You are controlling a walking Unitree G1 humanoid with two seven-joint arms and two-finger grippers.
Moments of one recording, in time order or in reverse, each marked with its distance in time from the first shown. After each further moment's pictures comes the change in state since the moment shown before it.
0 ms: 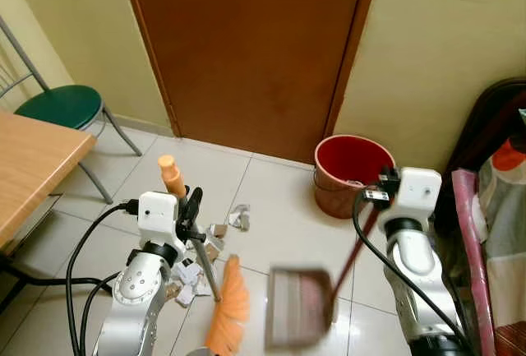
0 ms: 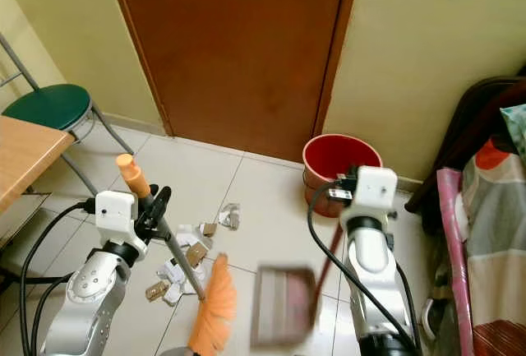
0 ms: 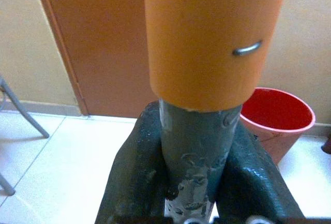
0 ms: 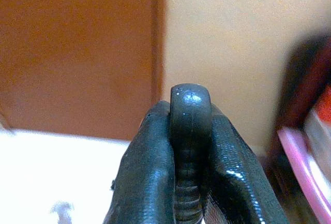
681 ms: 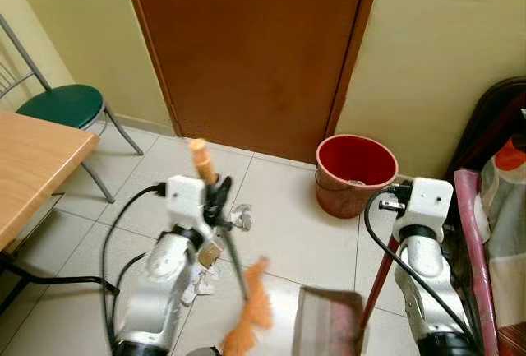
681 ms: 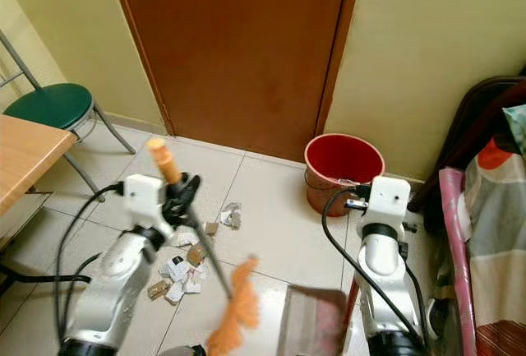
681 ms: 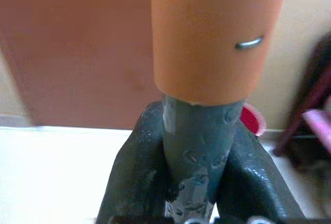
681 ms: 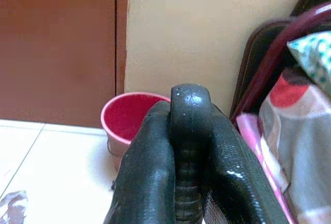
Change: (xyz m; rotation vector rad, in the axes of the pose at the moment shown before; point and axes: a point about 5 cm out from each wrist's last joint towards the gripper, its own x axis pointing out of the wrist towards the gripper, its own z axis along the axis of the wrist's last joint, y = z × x) left arm 0.030 -0.044 0.017 -0.103 -0.029 -0.183; right arm 0.007 -0.018 -0.005 -0.100 0.036 -0.130
